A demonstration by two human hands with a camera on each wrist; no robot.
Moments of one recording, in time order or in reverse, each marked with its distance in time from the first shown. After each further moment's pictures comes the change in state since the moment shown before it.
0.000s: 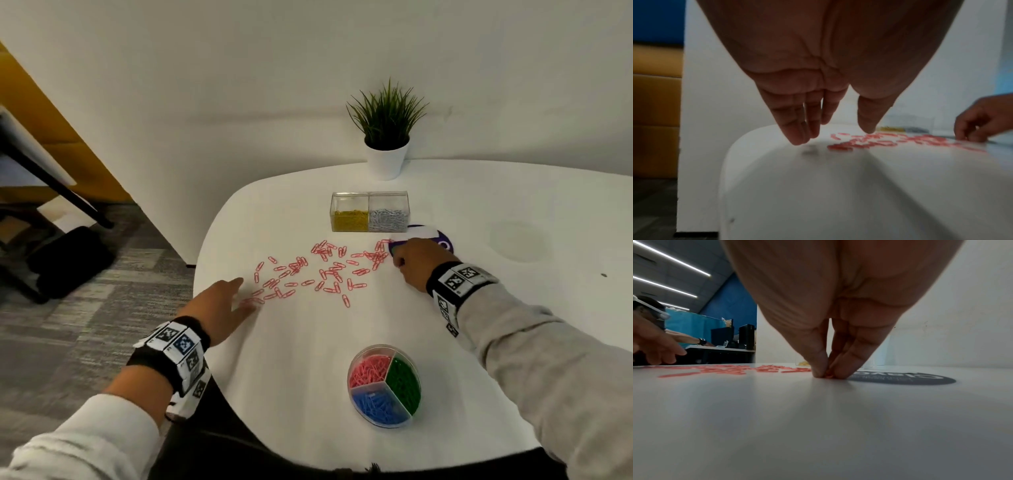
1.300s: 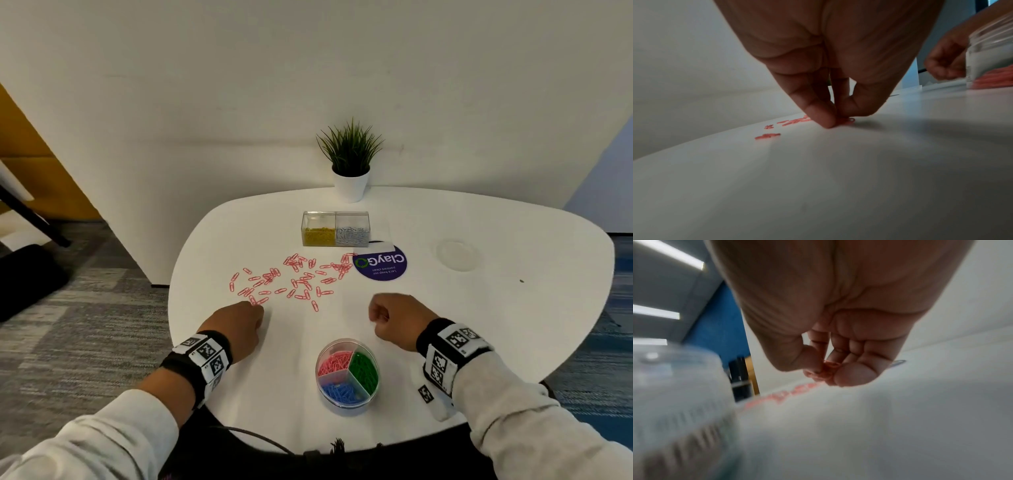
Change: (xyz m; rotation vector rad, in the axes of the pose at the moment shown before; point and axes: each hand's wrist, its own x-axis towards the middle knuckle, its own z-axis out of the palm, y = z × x) left_hand -0.019 0.066 0.030 0.208 -0.007 0.218; right_hand -0.123 -0.012 0.006 0.382 -0.053 -0.006
